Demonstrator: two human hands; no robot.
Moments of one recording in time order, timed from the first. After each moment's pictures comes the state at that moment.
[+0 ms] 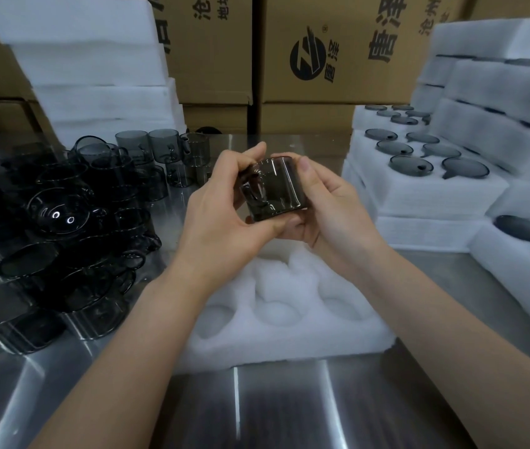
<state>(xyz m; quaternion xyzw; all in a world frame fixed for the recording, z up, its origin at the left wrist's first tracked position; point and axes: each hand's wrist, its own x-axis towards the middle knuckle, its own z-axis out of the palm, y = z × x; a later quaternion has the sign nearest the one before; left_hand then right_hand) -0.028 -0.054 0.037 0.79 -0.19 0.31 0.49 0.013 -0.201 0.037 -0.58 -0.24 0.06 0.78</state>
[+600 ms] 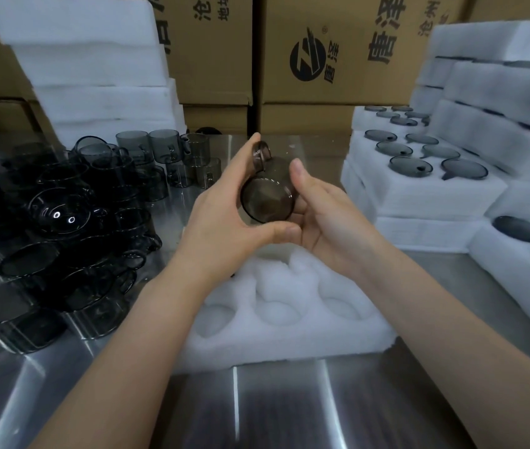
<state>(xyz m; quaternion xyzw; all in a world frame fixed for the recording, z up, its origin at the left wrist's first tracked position) -0.023 -0.050 0.036 0.80 -0.18 0.23 0.52 0.018 -0.203 0.037 -0.59 -0.20 0.13 0.77</state>
